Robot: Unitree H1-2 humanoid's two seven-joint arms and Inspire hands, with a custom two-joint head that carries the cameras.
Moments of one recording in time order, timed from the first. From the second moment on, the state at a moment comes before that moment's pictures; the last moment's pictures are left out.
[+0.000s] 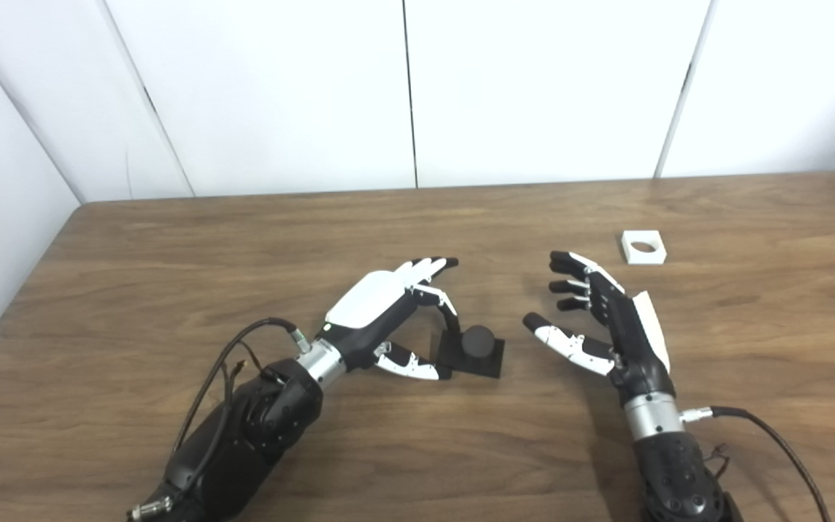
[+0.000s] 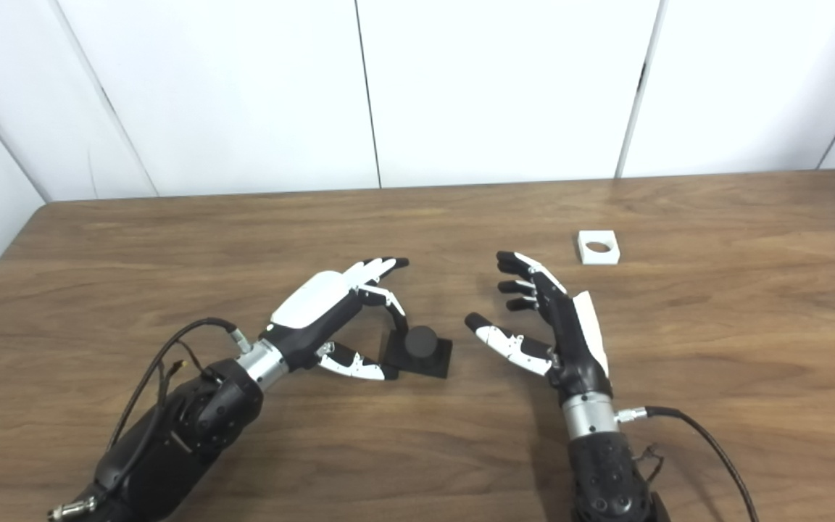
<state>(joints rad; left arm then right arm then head) -0.41 0.34 -0.53 0.26 0.52 -0.25 -0.05 -0.07 -0.05 0.08 -0.04 -0.31 -0.06 -0.12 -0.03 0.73</state>
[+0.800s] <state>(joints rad) -0.43 0.30 -0.57 0.26 0.73 -0.07 -0.03 -0.08 -0.09 0.04 -0.04 -0.30 -0.07 -0.13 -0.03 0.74</state>
